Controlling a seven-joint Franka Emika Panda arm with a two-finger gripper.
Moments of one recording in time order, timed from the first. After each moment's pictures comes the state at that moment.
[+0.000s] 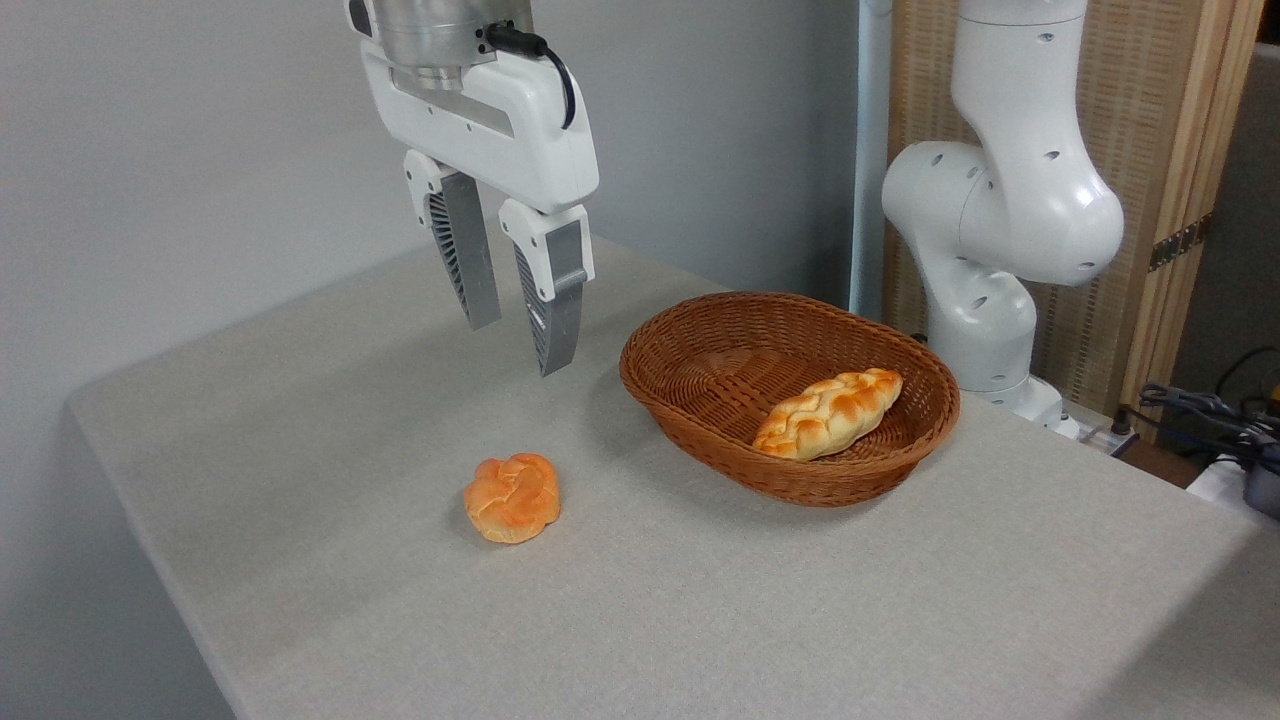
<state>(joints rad) -0.04 -0.04 0.01 -1.61 -0.05 1.60 0.73</state>
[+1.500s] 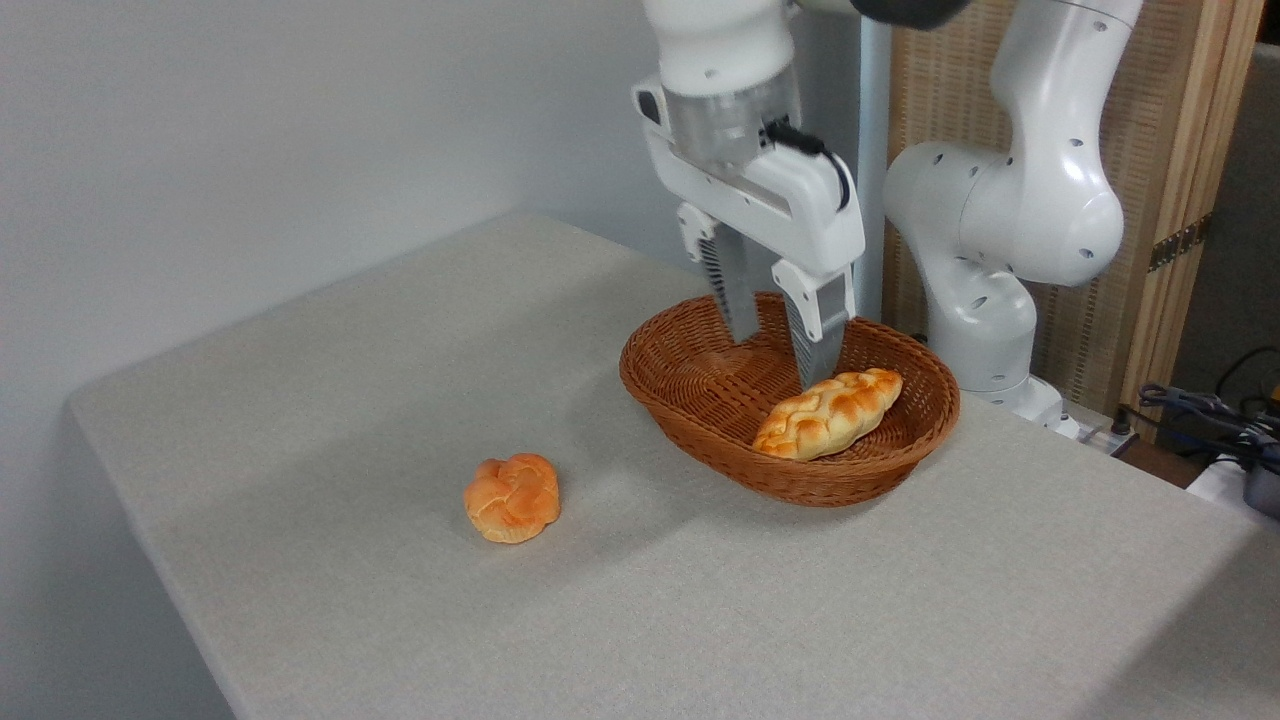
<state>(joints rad) -0.06 -0.52 0.12 -2.29 0.04 1.60 0.99</state>
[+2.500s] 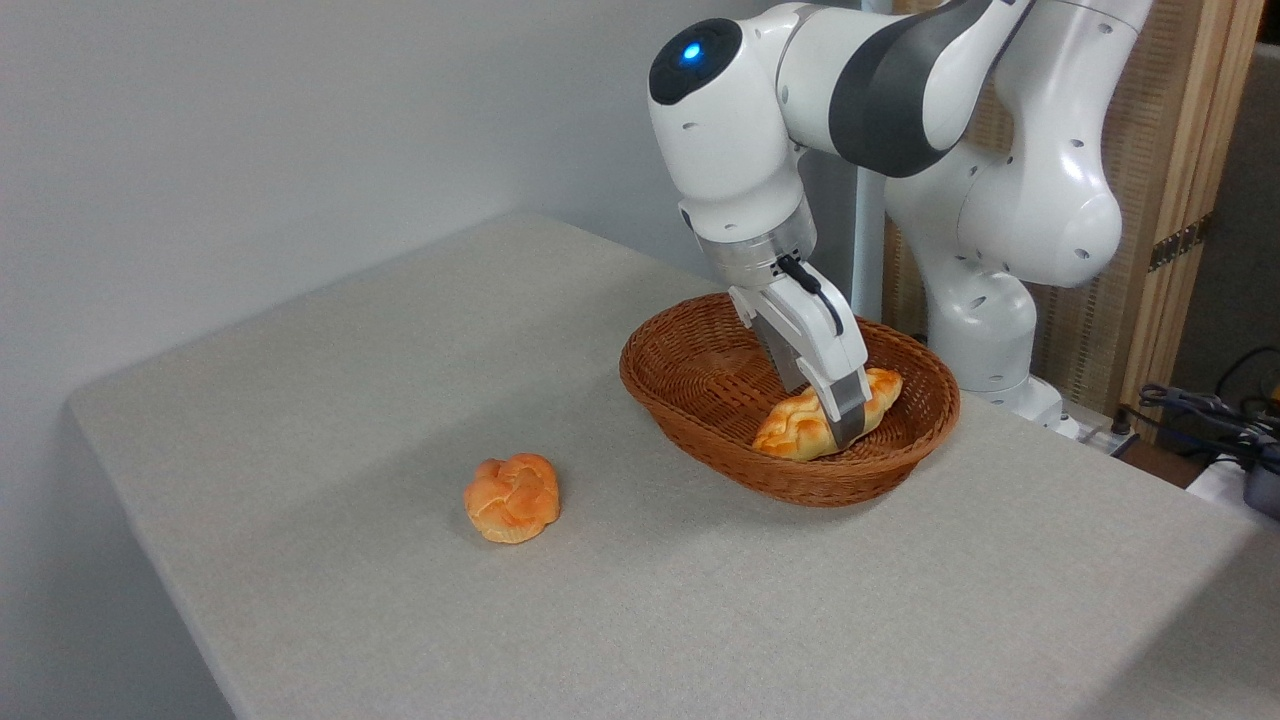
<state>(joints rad) -0.09 -0.54 0.12 -2.56 0.04 1.70 1.06</state>
